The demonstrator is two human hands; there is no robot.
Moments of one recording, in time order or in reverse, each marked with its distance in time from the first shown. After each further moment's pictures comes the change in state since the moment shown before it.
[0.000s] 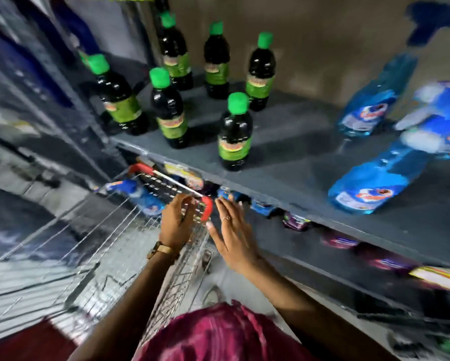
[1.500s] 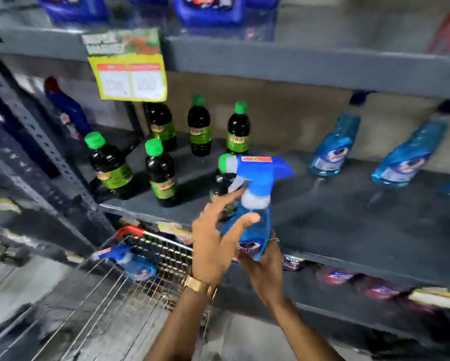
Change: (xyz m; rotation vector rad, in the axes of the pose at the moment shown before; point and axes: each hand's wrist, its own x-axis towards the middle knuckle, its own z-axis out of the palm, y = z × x) left_hand 0.024 0.158 -0.008 -0.444 -0.015 0.329; right_hand 0.025 -0.006 -0.060 0.904 0.485 0.312
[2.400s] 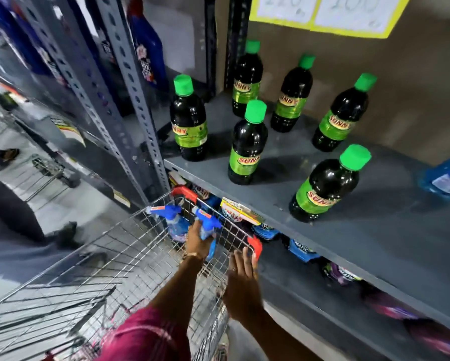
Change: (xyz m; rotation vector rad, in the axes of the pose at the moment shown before) left_hand -0.037 -0.296 -0.119 0.197 0.197 -0.800; right_hand -0.048 0.152 0.118 -1.373 -0.736 -0.034
